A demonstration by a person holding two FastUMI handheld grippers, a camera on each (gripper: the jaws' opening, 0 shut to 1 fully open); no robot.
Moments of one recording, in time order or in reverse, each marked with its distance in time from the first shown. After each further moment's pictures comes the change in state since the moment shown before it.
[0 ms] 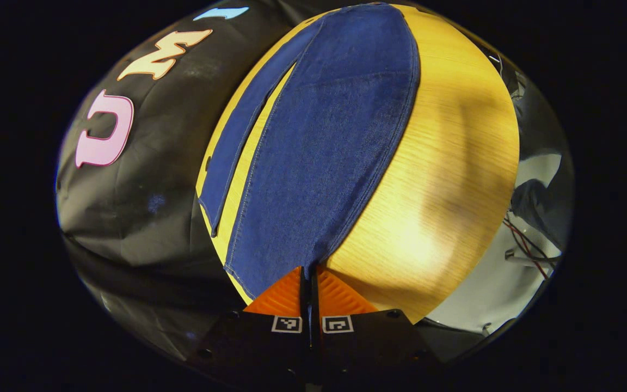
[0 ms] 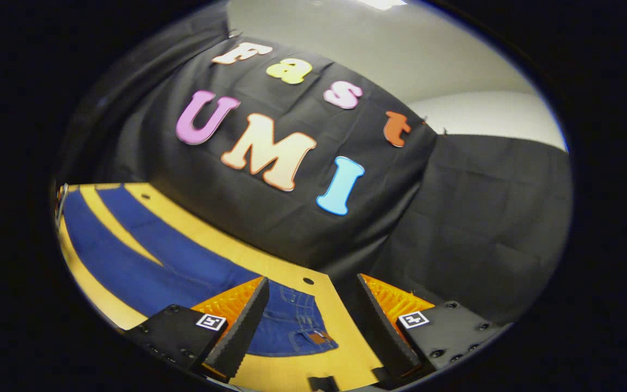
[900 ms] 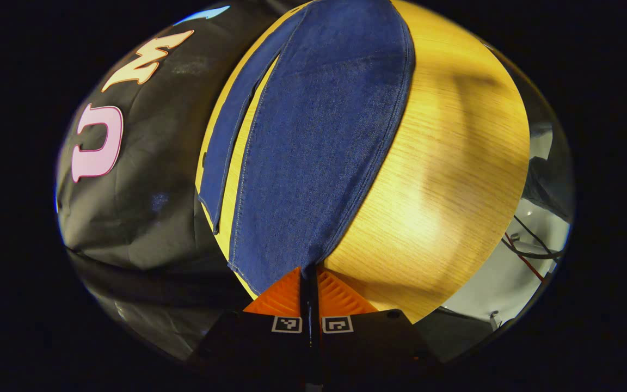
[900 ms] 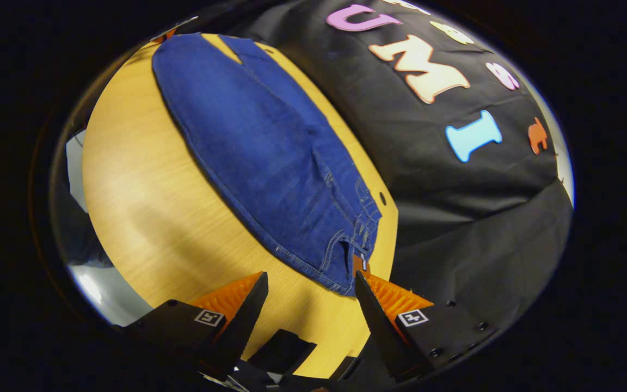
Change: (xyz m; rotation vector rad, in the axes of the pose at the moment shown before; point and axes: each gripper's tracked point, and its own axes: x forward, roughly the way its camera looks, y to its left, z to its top) left arm -0.003 0.000 -0.005 0.063 0.112 0.017; right arm 0.036 0.062 -0.257 -0.563 0.409 0.475
